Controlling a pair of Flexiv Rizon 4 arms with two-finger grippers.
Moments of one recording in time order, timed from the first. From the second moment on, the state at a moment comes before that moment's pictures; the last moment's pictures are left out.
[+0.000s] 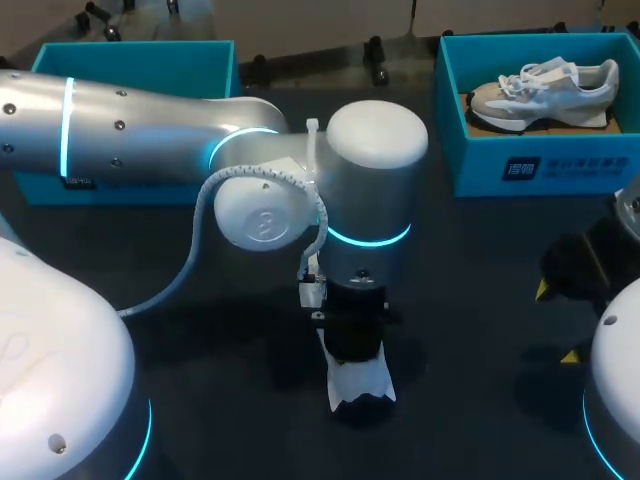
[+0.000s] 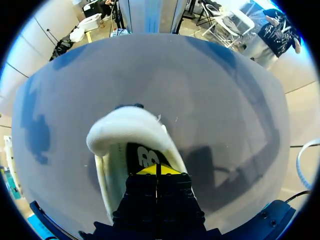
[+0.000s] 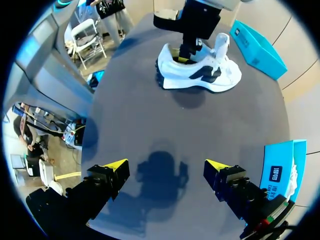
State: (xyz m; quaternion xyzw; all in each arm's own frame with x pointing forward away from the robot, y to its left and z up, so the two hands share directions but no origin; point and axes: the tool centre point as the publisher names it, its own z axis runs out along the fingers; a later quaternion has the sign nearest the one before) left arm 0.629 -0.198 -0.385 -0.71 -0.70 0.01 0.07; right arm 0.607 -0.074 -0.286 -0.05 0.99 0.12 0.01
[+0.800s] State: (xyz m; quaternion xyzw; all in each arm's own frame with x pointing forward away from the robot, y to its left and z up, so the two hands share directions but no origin) left arm 0.637 -0.227 -0.388 -0.68 -0.73 0.08 0.03; right arm 0.607 -0.073 -0.286 -0.05 0.99 0.12 0.01
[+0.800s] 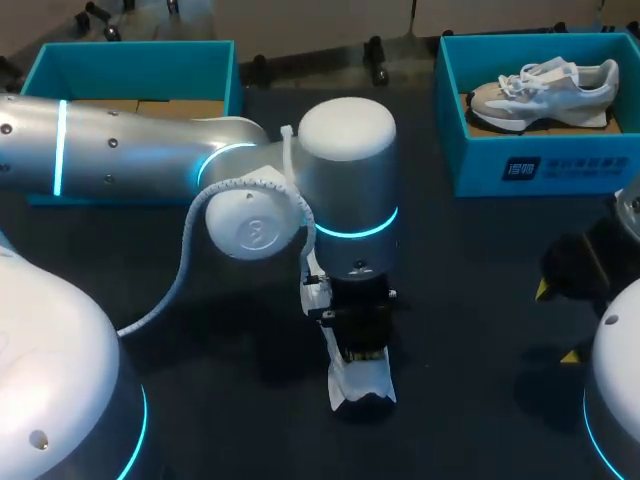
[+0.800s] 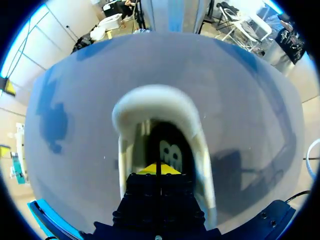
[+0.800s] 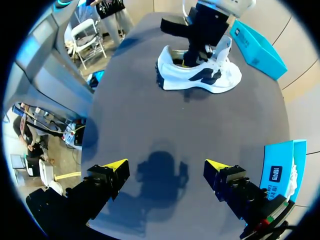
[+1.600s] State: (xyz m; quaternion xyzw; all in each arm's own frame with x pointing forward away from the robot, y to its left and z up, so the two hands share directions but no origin) left arm 0.643 -0.217 -0.405 -0.67 -0.74 0.05 0.04; right arm 0.607 -0.073 -0.286 -0.05 0.99 0.12 0.01
